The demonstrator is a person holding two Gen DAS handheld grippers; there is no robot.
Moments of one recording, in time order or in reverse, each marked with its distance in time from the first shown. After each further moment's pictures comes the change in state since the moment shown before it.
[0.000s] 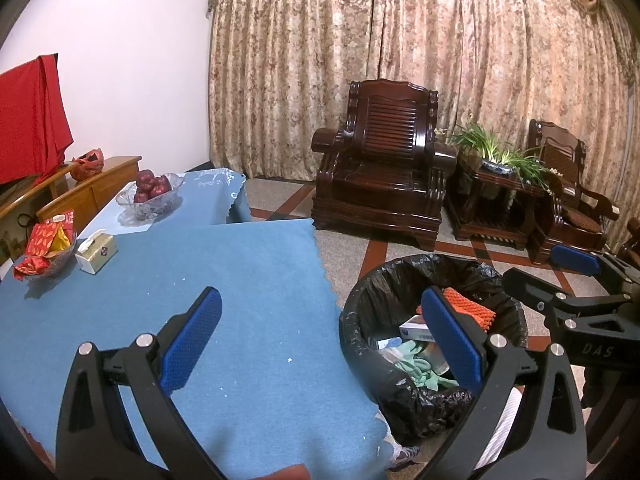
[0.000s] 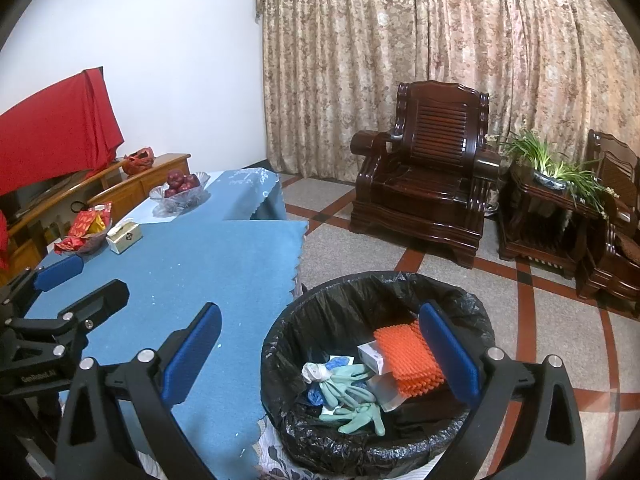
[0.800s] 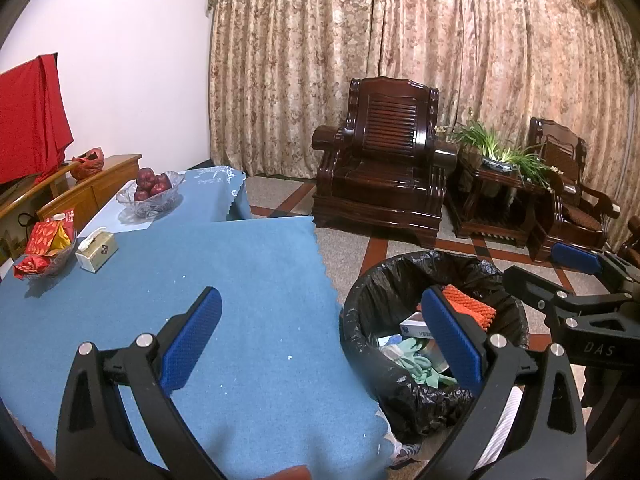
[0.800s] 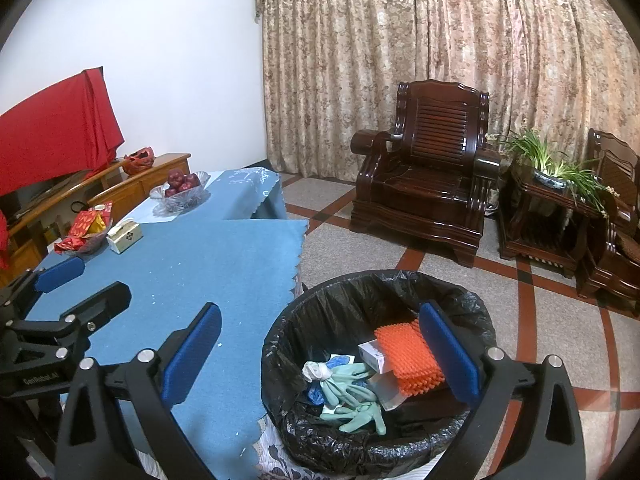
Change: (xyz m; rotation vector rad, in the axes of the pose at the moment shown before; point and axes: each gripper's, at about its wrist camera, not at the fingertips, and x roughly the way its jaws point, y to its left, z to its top) left arm 0.000 0.002 0.001 0.002 0.003 0.001; right arm 0.000 0.000 0.000 0.001 0.002 -0.001
